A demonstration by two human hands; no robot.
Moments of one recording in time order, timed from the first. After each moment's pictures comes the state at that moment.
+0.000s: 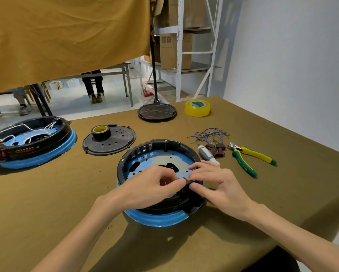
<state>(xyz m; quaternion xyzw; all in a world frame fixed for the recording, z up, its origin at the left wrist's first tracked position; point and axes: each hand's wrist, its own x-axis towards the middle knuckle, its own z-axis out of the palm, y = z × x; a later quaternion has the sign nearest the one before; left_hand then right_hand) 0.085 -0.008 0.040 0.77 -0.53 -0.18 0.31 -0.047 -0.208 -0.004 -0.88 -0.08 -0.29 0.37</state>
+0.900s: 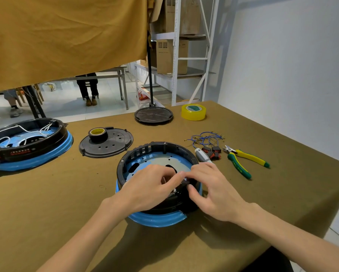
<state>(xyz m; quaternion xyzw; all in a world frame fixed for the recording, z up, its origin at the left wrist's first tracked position) 0.082 -0.014 0.033 0.79 -0.53 -0.05 0.31 -0.052 -0.189 0.010 -0.93 -0.06 -0.29 0.20</state>
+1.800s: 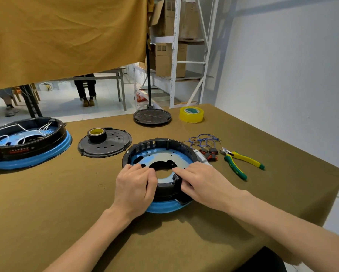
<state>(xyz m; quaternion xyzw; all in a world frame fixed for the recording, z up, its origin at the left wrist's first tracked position) 0.097 -0.004 -0.012 0.75 -0.46 0.32 0.36 -0.039 -0.181 0.034 -0.97 -0.11 -0.21 -0.02</state>
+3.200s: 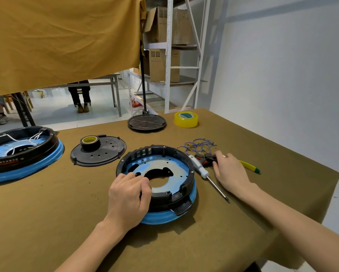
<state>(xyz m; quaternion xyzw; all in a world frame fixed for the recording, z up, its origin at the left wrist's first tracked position) 0.100 -0.004 -0.017 0.73 -0.47 0.32 0.37 -0.022 -0.298 -0.004 -0.94 0.27 -0.23 -0.01</state>
